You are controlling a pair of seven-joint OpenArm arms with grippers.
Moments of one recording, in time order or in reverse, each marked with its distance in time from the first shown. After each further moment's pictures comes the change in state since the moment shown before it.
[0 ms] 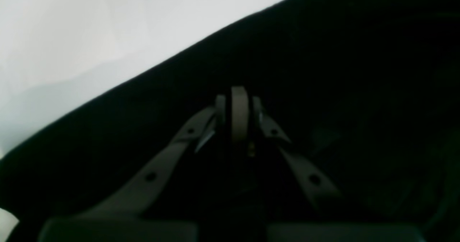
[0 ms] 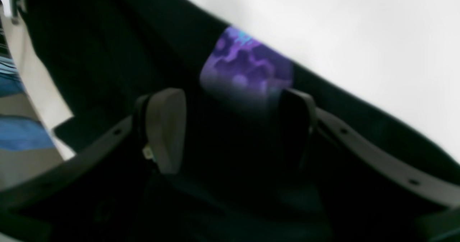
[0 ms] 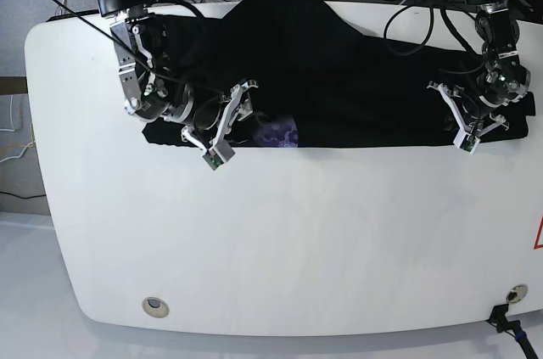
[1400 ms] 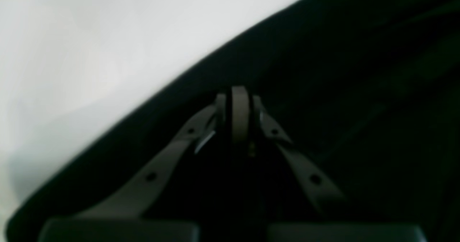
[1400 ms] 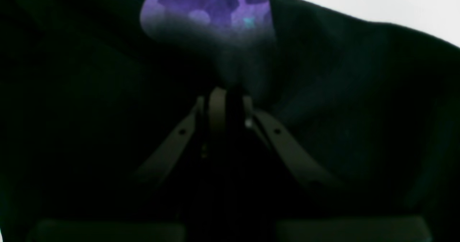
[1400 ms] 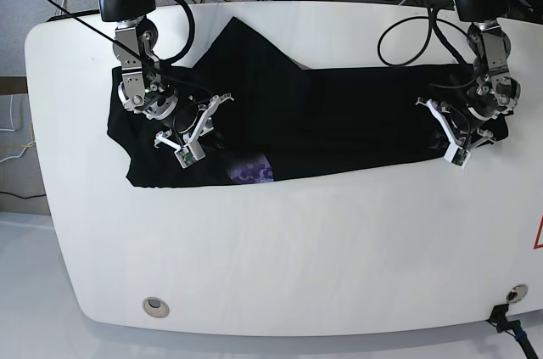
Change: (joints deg) left arm -6.0 1.7 1.3 -8.7 3.5 -0.7 -10.2; right arm 1.2 -0.6 5.0 -22.7 -26.5 2.1 32.3
